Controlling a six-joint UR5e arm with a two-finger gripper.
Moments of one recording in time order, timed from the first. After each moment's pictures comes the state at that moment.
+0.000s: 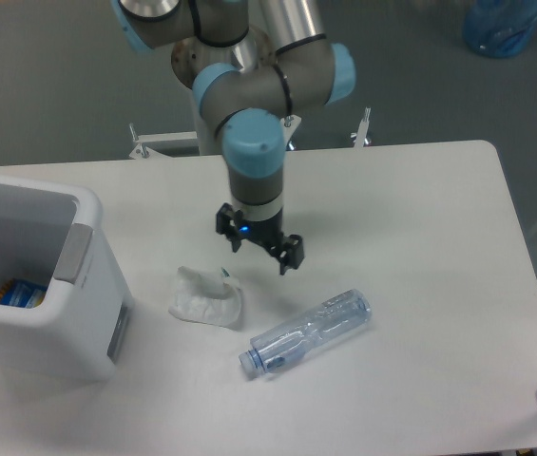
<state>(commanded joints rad) 2.29 -1.83 -1.97 -0.81 1.56 0.90</state>
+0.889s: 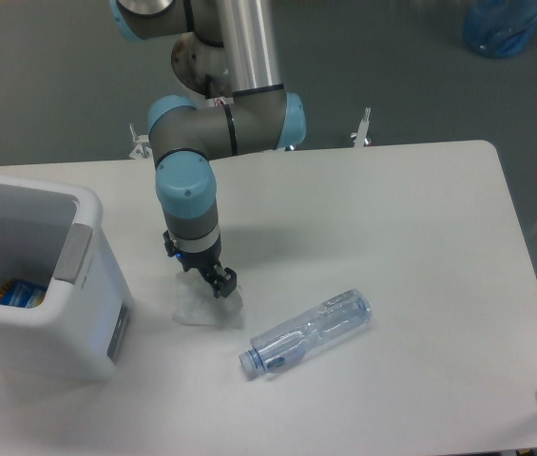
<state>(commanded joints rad) 2.21 -1.93 -1.95 -0.81 1.56 0.93</state>
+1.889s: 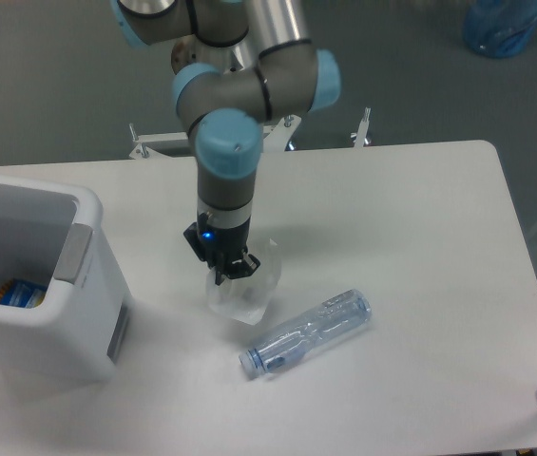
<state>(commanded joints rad) 2.40 -1.76 -1.78 -0.97 1.17 0.79</state>
